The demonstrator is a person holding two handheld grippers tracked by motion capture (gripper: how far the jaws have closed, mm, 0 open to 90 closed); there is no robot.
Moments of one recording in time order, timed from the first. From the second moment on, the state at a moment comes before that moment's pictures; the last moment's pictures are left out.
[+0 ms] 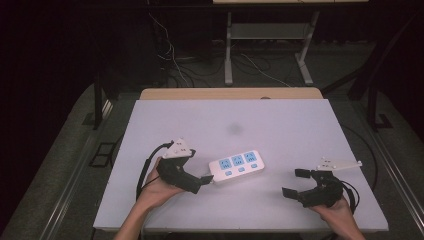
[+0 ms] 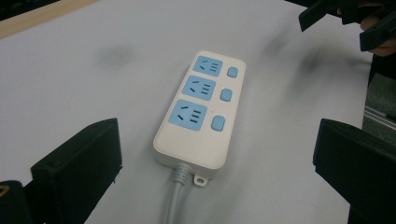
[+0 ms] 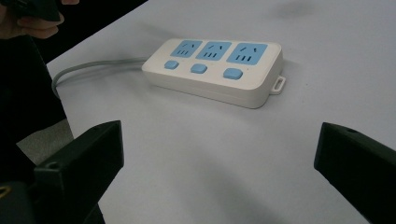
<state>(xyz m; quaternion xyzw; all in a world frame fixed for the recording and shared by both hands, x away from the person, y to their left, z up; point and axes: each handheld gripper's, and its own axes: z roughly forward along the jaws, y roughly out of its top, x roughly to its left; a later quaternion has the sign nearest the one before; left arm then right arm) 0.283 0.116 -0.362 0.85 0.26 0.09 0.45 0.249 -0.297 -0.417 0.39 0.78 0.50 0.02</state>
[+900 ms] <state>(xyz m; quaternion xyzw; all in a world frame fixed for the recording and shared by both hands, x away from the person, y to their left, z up) 0.314 0.077 -0.351 0.89 0.23 0.08 0.39 0.249 -0.297 -0.418 0.38 0.78 0.50 0.02</state>
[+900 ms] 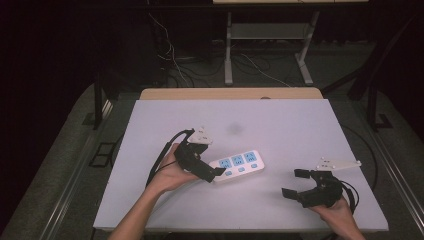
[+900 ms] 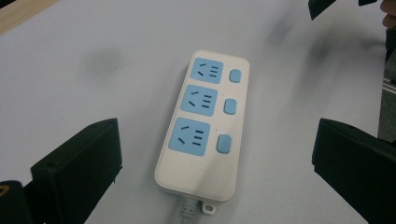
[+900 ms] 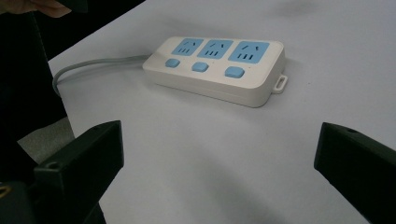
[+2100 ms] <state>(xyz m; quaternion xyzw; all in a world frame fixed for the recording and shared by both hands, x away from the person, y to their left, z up) 0.333 0.034 -0.373 0.93 0.17 0.03 0.32 0.249 -0.295 -0.419 0.38 0.78 0.49 0.02</state>
